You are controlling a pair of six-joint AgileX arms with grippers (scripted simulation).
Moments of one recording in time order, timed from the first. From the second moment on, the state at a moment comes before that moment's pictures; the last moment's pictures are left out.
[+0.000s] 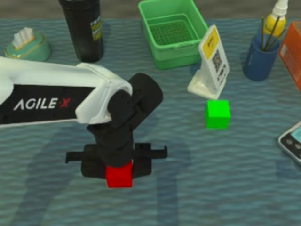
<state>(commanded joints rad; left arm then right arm) -0.71 1.88 1.14 -0.81 -0.01 -0.71 0.00 0.00 0.00 0.00 0.00 0.00</state>
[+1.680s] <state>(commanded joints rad) -0.69 1.78 1.30 -1.07 -0.02 -0.72 0.00 0.00 0.00 0.00 0.00 0.00</state>
